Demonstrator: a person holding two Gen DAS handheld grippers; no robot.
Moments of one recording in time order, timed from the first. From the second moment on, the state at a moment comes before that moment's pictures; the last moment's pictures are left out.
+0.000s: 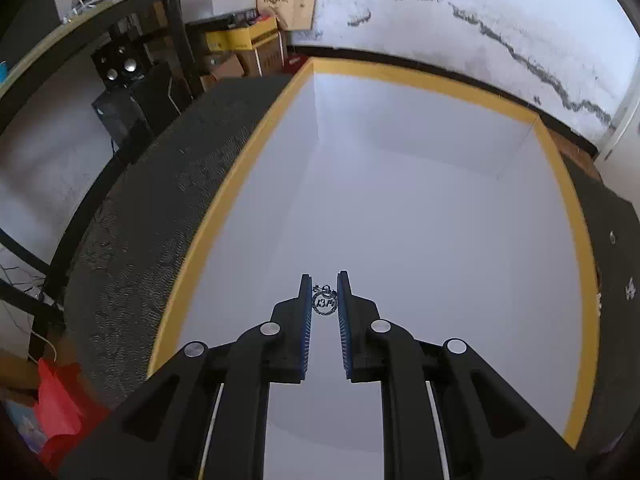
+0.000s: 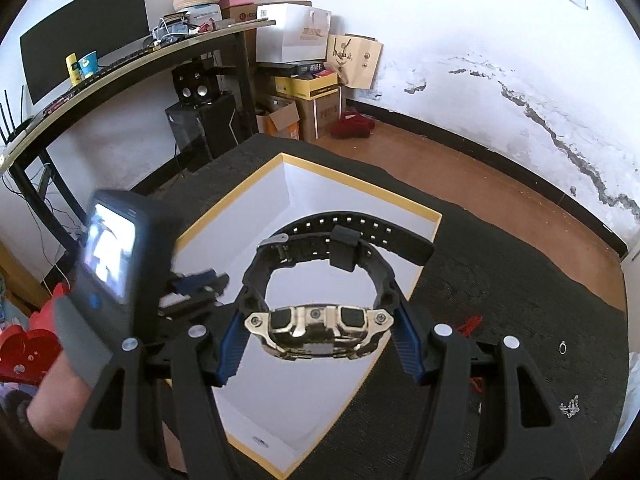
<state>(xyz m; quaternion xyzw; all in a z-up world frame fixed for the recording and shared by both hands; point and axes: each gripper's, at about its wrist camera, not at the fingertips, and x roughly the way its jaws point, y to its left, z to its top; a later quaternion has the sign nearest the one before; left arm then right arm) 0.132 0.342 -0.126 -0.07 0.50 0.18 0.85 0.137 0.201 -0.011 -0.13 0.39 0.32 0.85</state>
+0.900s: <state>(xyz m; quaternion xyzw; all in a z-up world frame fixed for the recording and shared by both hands) 0.136 0.331 -0.139 -0.04 0.53 0.17 0.83 0.139 0.190 -0.003 -0.11 0.39 0.32 0.86</state>
